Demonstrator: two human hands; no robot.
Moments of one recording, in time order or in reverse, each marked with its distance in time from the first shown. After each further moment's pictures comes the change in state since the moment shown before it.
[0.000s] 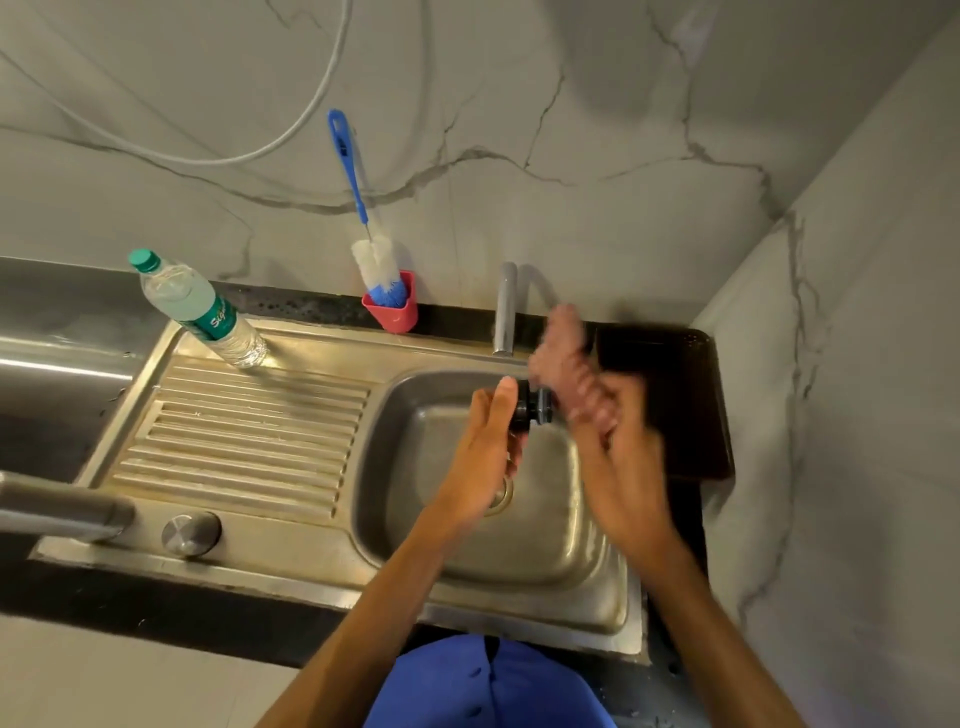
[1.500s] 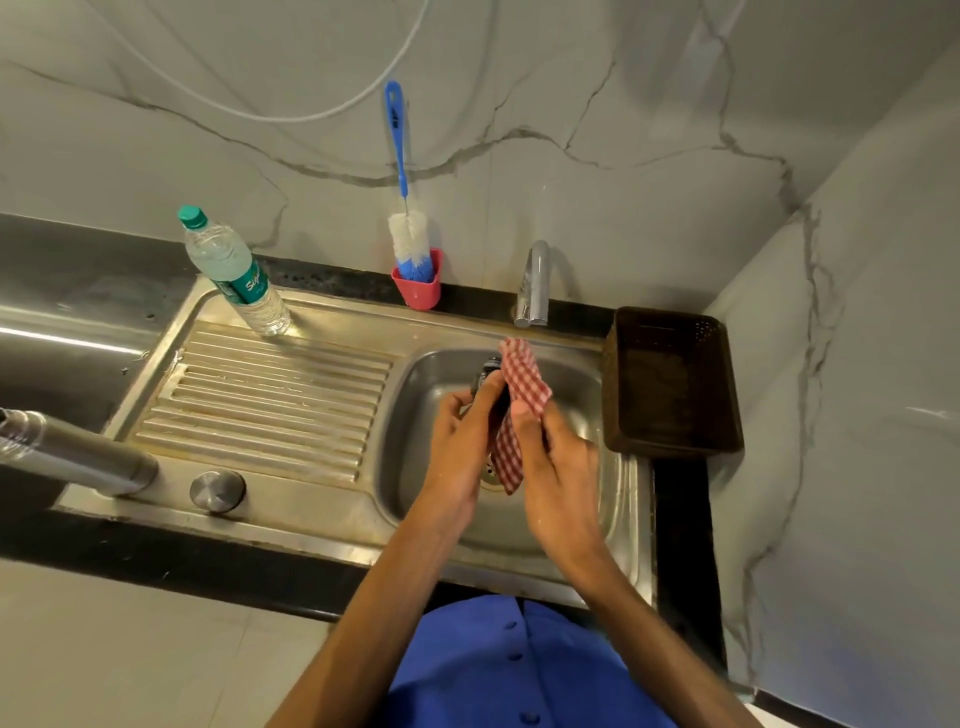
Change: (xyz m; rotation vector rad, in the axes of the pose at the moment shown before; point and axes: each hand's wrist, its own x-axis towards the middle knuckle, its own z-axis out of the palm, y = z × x) left_hand -0.046 -0.020 -0.050 -0.284 0.237 -0.124; right_hand -0.073 -0.040 0.080 0.262 -0.031 0.030
